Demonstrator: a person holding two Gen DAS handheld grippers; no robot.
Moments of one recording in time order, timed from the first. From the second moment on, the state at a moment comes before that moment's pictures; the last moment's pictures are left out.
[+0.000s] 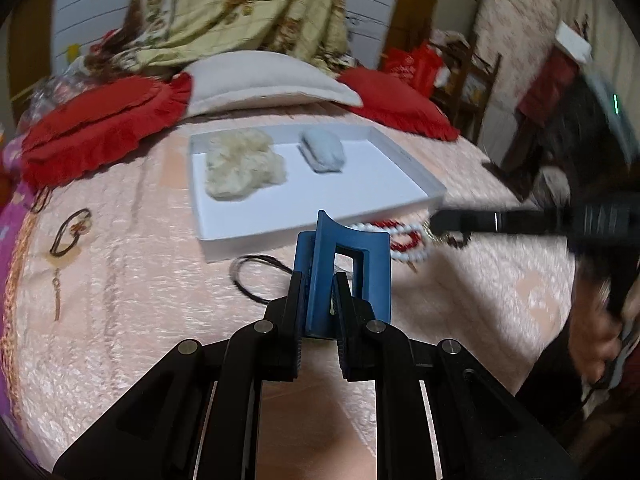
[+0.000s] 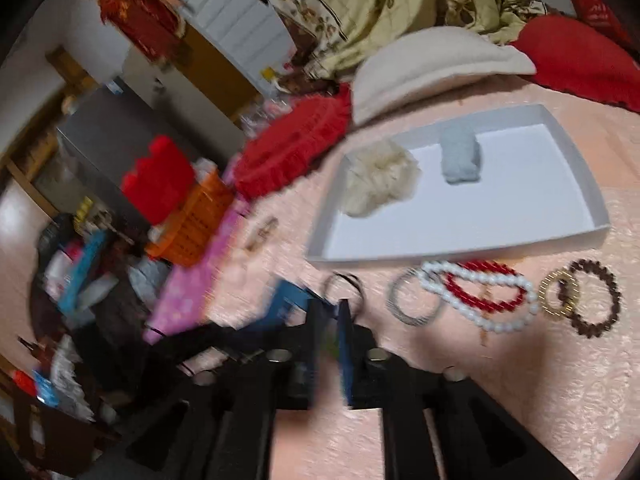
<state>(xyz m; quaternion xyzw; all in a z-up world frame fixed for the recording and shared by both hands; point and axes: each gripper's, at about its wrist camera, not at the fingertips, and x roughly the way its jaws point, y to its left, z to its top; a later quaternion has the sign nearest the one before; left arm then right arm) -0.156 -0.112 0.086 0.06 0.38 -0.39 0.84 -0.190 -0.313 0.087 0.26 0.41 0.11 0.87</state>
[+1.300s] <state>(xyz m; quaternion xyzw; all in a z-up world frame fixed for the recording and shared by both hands) -0.114 -0.083 0.069 -0.03 0.42 -0.30 0.85 -0.175 -0.238 0.014 0.01 0.48 0.07 0.88</state>
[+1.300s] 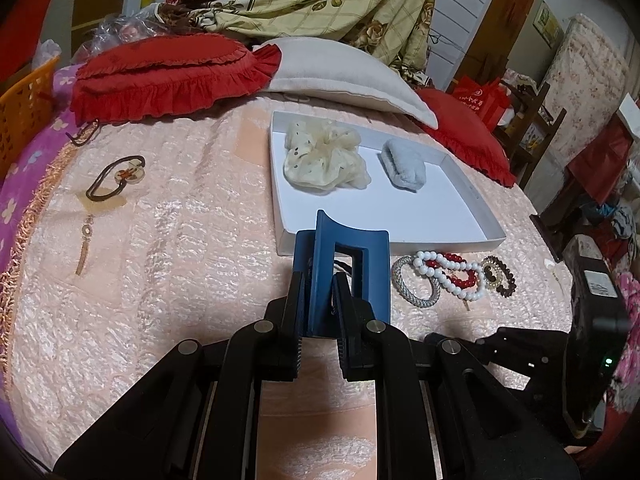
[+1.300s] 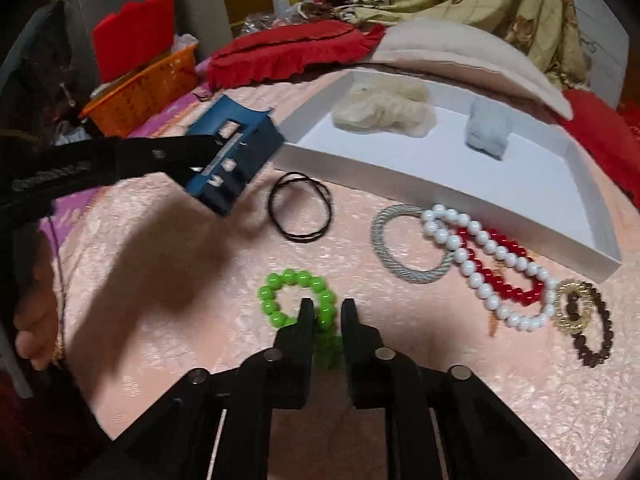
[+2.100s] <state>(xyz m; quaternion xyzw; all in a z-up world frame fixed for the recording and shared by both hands) -0.092 -0.106 0.092 -0.03 0.44 -0.31 0.84 -0.155 -0.282 0.084 0.08 0.41 0.08 0.91</state>
